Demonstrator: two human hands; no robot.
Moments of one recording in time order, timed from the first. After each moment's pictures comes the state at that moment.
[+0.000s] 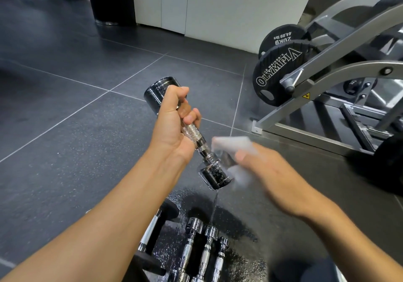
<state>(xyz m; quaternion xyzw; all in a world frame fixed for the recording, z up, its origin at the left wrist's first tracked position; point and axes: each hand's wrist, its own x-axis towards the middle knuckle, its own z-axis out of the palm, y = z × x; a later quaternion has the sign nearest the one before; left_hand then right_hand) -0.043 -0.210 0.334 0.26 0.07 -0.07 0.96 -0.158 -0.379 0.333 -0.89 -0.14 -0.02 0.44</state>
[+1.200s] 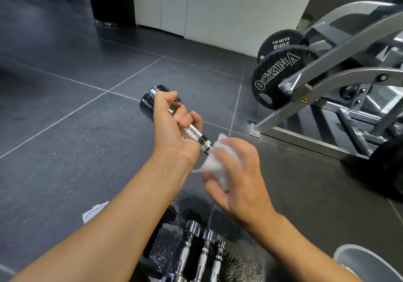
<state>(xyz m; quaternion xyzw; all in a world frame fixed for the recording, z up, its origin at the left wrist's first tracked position) -0.045 -0.208 0.338 0.16 0.13 -0.08 0.98 -0.137 -0.345 0.263 -0.86 -0.26 -0.39 0.20</state>
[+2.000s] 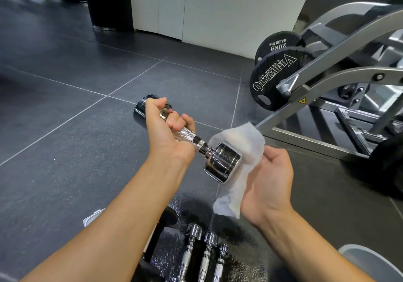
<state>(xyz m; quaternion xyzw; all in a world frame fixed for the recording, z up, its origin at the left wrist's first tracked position) -0.039 -0.202 0.336 0.13 0.17 -0.08 0.97 -0.136 -0.340 0.301 -0.37 0.08 -0.04 0.92</state>
